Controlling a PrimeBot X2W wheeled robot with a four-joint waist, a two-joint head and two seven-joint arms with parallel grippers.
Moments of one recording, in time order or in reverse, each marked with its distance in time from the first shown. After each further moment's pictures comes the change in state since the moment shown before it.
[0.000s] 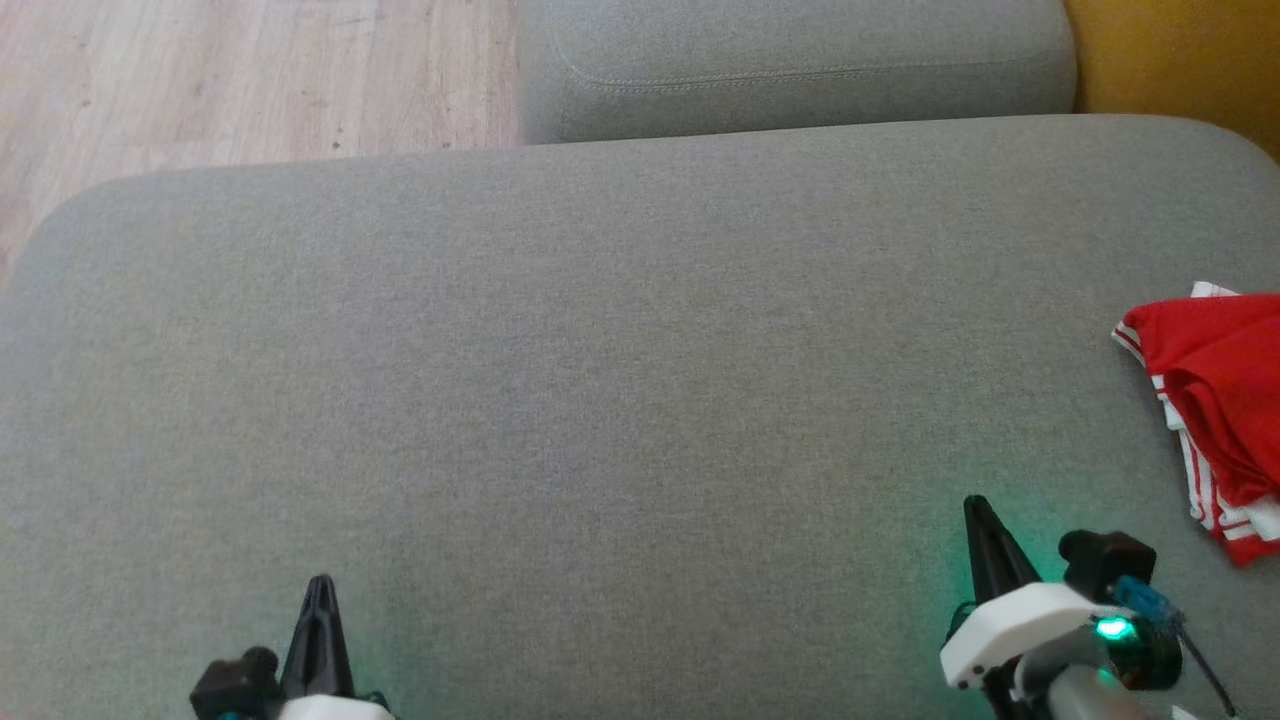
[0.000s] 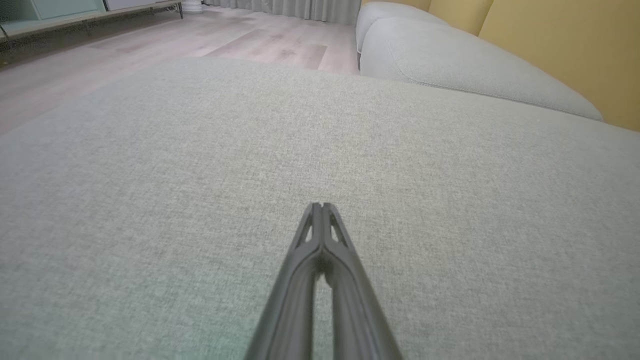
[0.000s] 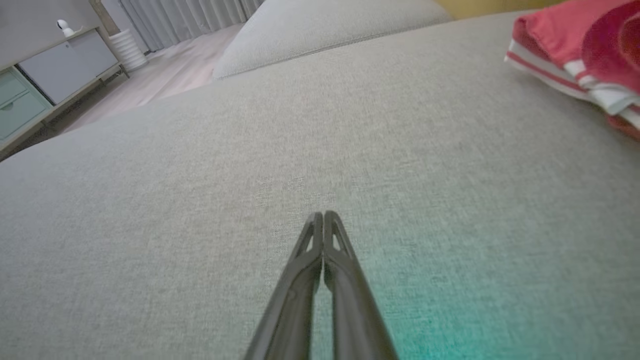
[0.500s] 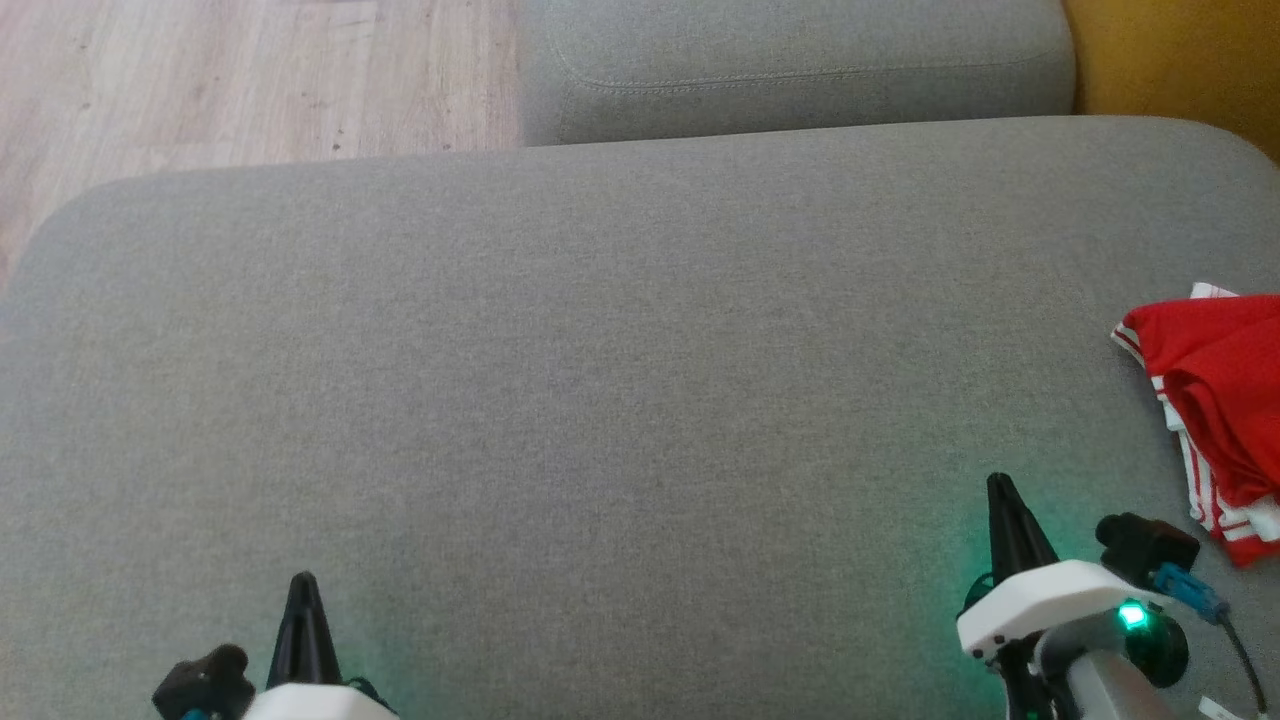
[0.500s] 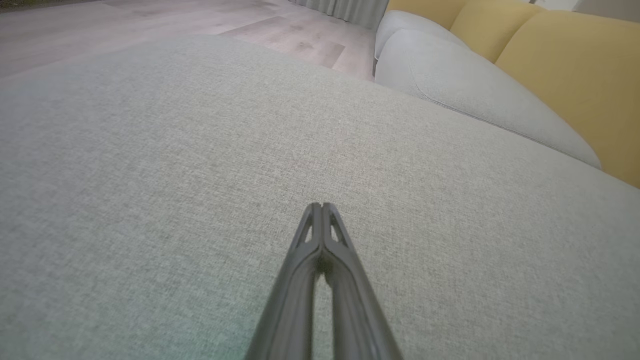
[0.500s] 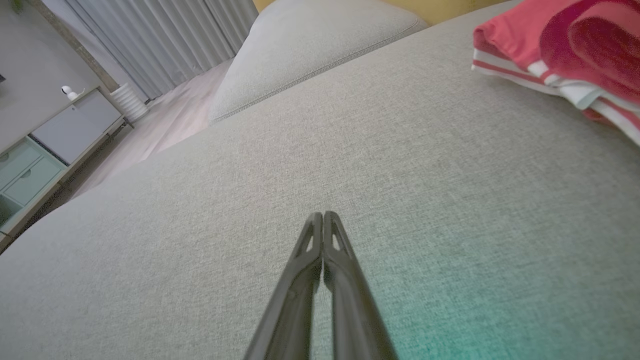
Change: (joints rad) left arm -0.002 0.000 0.008 -0.029 -0.166 -0.010 0.044; right arm -0.003 0.000 -0.022 -0.058 0.168 0.000 0.043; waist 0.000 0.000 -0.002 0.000
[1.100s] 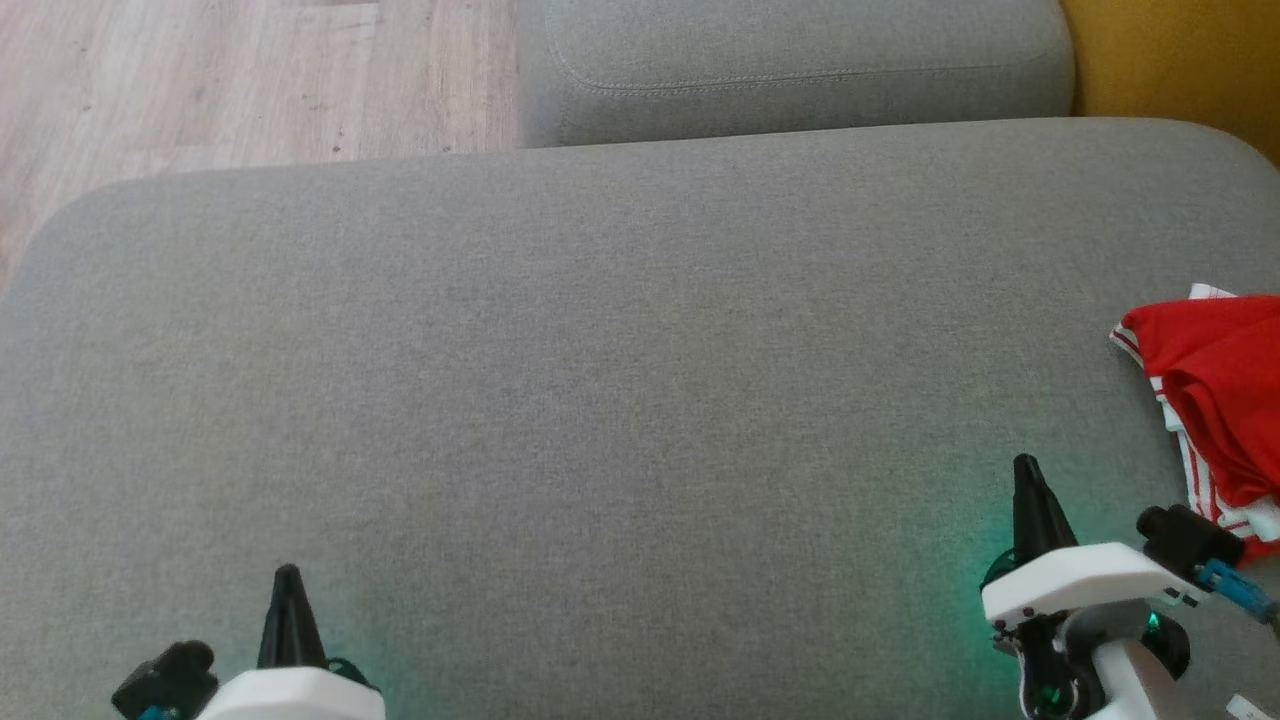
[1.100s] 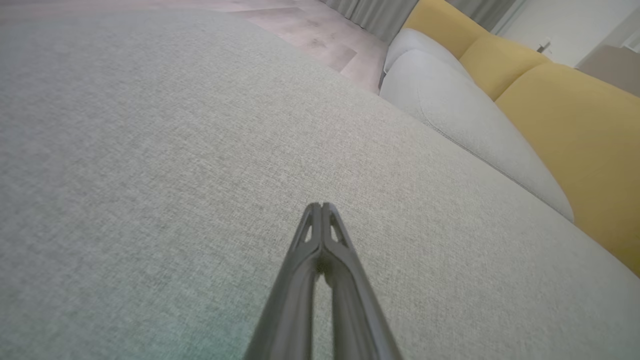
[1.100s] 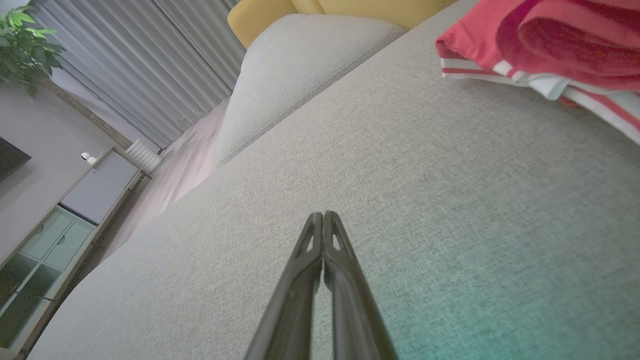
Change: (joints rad) left arm -0.010 0.000 0.017 -0.032 -0.196 -0.025 0.053; right arm 0.002 0.000 -0.027 -0.063 0.200 0.000 0.048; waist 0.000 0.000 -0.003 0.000
